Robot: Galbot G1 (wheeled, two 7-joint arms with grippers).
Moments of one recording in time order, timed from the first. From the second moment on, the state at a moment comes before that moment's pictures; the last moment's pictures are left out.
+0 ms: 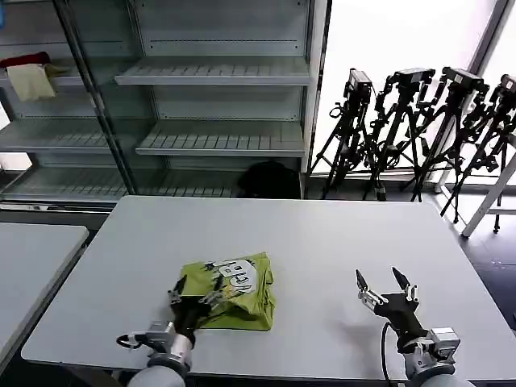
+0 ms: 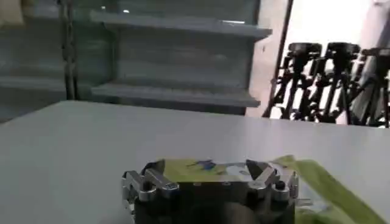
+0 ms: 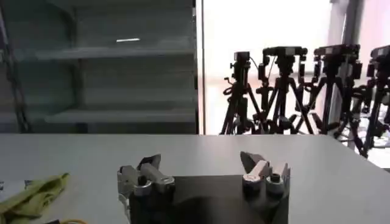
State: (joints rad) left arm 1.36 -1.14 -0.20 -2.09 -0.49 0.29 -0.46; right arm -1.58 0.92 0.51 2.20 0.61 -0.14 0.30
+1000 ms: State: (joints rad) left arm 1.36 -1.19 -0.33 -2.02 -0.66 0.32 -0.40; right arm -1.57 0.92 0.51 2.20 0.59 -0.14 0.30
